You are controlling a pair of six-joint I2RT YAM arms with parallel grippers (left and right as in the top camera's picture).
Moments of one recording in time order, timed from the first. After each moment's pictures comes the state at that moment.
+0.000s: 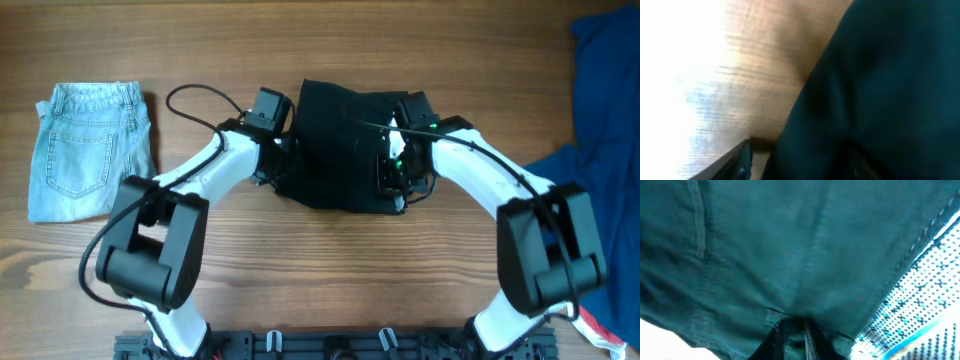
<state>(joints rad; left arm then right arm) -0.38 1.89 1.14 -0.58 0.12 -0.62 0.32 1.83 1.11 -0.77 -0.31 0.35</state>
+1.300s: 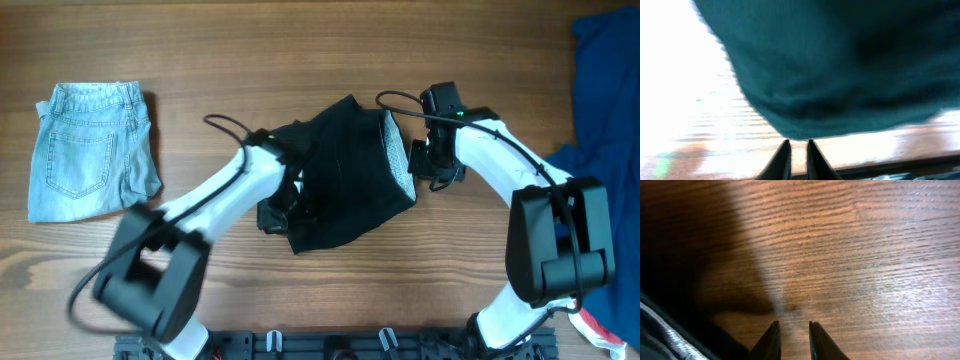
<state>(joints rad) -0.54 1.75 1.15 -1.08 0.27 -0.59 0.19 1.85 1.16 -0.79 0.03 0.36</state>
